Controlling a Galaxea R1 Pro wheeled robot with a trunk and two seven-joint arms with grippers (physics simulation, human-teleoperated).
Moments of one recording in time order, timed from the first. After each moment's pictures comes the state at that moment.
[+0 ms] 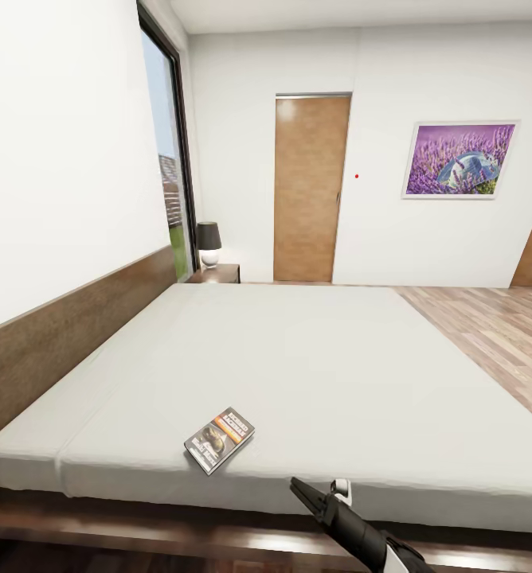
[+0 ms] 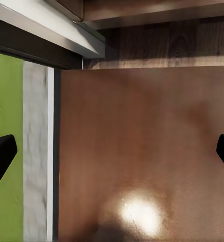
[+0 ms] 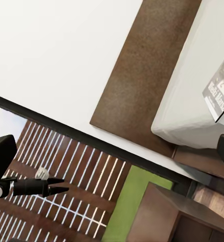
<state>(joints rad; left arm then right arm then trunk) -0.14 1.74 -1.01 -1.56 1.45 0.33 0.16 -0.50 0.06 -0.62 -0.23 0.03 0.23 1.45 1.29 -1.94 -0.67</state>
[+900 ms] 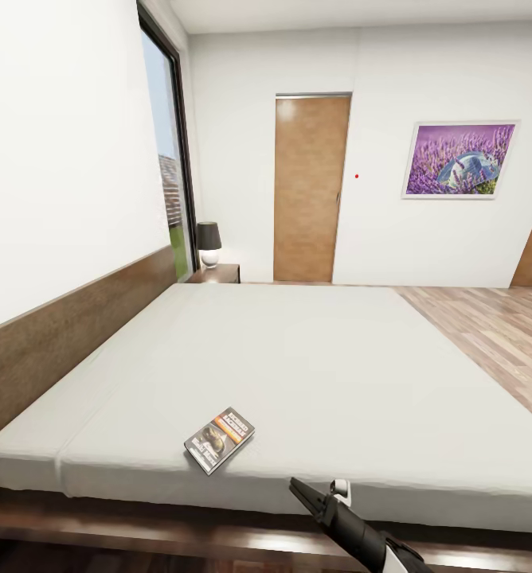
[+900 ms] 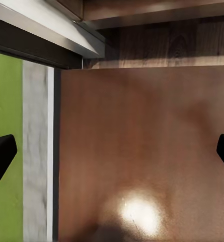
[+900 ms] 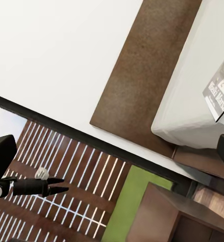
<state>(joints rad) -0.14 1.74 -1.01 -1.56 1.45 0.33 0.16 -0.50 0.06 -0.62 -0.23 0.03 0.22 1.45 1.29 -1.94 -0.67</state>
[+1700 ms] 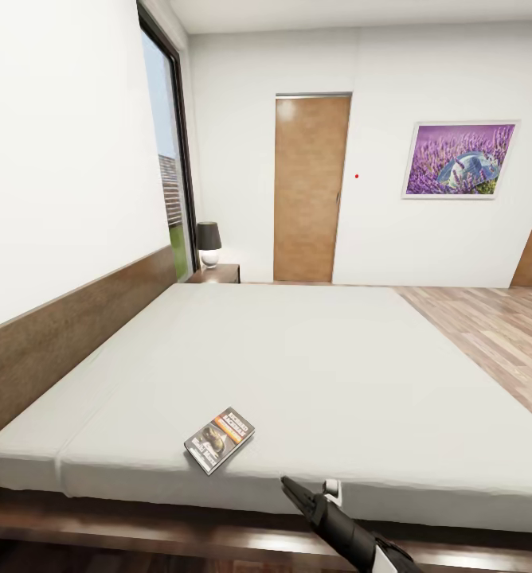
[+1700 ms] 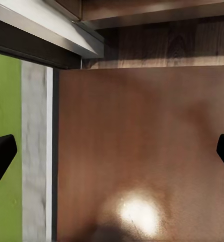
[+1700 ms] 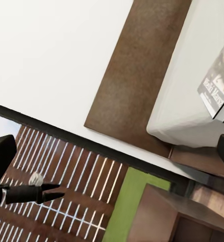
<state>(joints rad) -0.14 1.73 -1.01 -1.56 1.44 0.33 0.16 -0.50 0.10 -0.62 -0.22 0.02 0.22 1.38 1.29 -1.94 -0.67</state>
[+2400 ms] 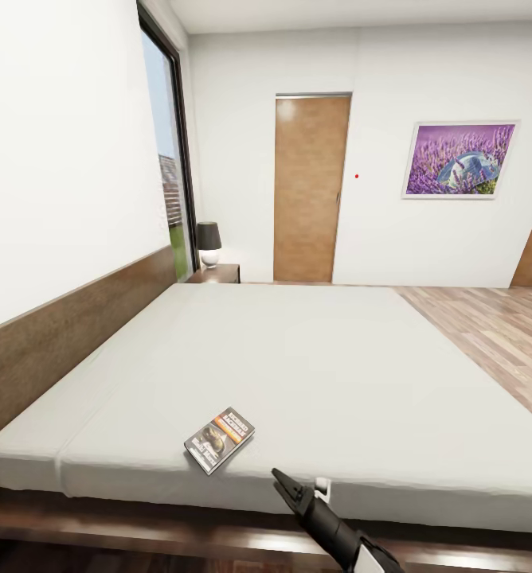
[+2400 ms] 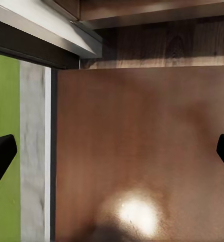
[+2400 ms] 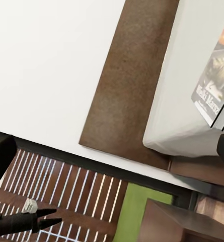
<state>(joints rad) -0.14 1.73 -1.01 -1.56 1.44 0.33 0.16 -0.50 0.15 -0.64 -0.22 -0.06 0.22 1.27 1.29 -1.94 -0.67</state>
